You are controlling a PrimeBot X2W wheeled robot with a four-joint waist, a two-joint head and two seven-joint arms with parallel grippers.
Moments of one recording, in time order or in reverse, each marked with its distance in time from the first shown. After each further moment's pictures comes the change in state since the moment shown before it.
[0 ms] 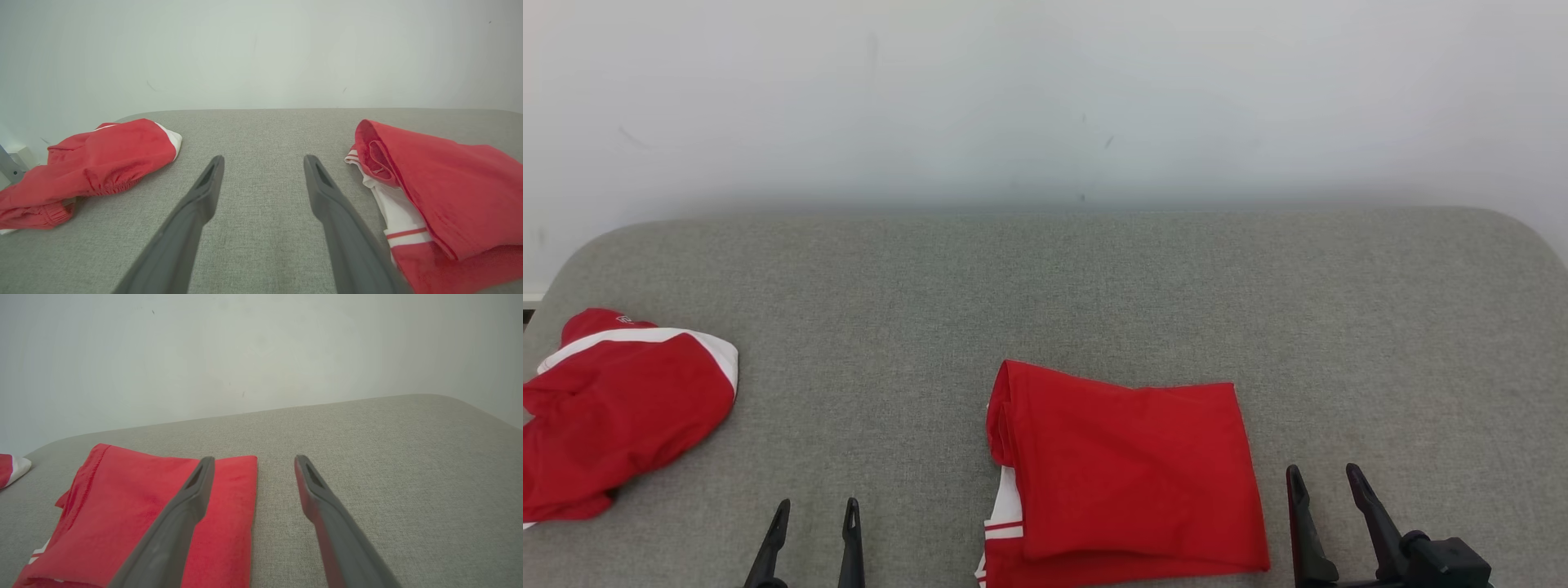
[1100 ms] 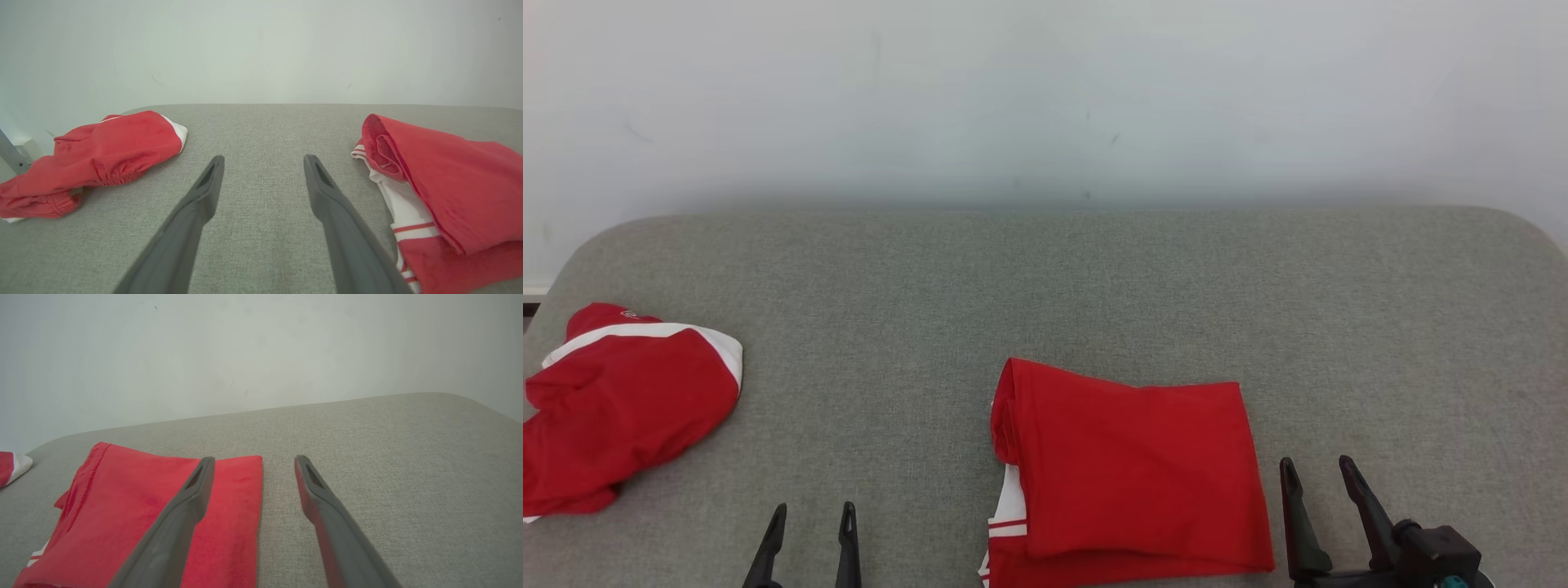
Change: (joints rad) left arm 0.004 0.000 0.009 0.007 -0.006 0.001 0.000; right arm -0.027 0.000 0.008 0.032 -0.001 0.000 0.000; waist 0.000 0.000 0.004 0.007
